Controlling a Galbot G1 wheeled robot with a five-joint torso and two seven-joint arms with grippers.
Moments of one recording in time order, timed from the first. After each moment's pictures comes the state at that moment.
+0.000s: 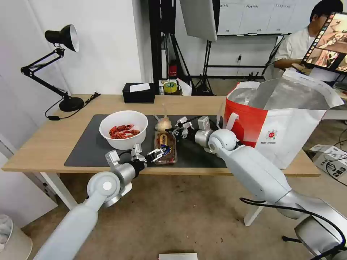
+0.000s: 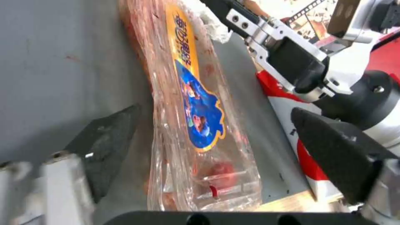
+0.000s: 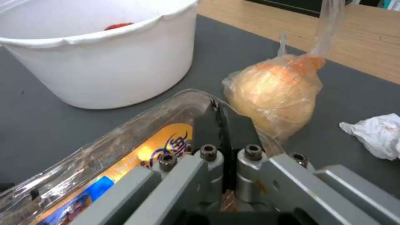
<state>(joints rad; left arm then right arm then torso) 0.96 -1.04 -0.17 -1.85 -1.42 0.43 -0.20 -0.34 1.14 -0.27 1.30 0.72 -0.39 -0.35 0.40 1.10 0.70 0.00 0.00</state>
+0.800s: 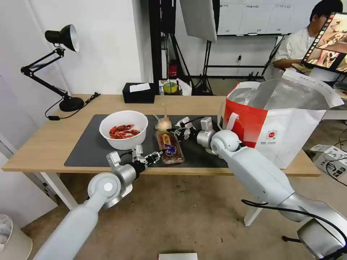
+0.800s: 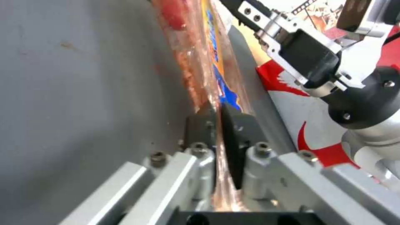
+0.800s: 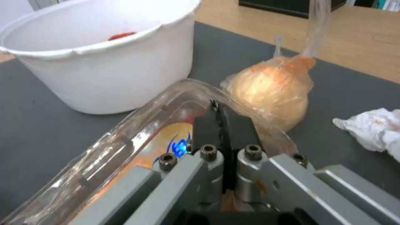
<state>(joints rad) 0.97 -1.03 -0.16 -1.85 -1.41 0.43 -0.19 -0.36 1.12 -0.24 1.33 0.75 -0.39 -0.35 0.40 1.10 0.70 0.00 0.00</state>
